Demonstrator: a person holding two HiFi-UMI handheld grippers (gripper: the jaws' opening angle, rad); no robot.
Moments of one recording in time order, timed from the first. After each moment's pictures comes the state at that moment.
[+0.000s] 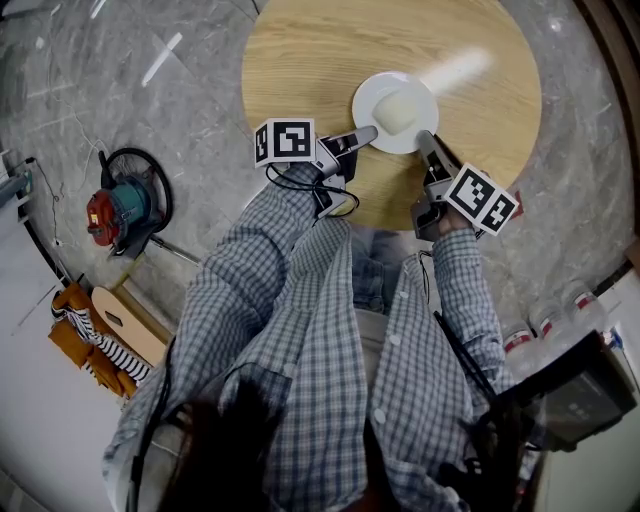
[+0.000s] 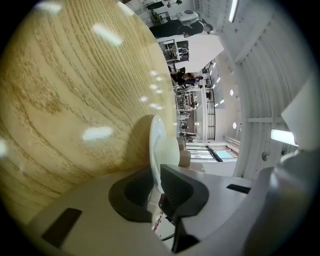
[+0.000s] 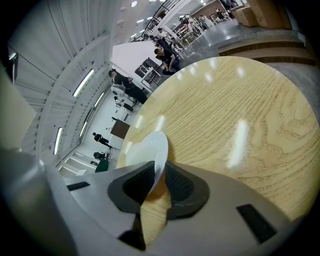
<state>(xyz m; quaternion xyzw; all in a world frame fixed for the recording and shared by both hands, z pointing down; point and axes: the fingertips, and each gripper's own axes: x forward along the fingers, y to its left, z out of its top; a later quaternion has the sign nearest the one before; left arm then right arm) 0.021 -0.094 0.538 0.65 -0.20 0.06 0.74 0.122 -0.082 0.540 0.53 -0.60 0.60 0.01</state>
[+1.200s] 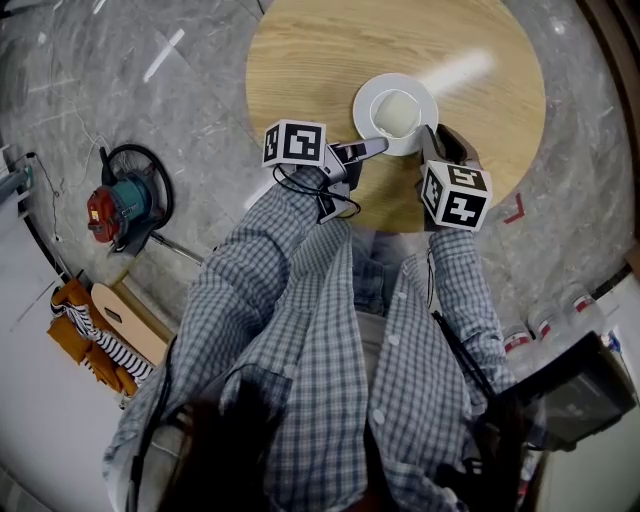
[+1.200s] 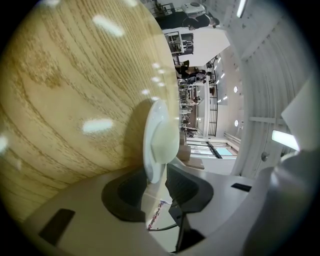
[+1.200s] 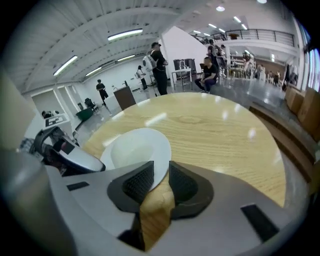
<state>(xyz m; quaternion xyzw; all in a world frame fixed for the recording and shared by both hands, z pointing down) 0.026 -0.075 0.542 0.63 -0.17 0.08 0.75 0.118 -0.099 0.547 0.55 -0.69 0.37 0.28</state>
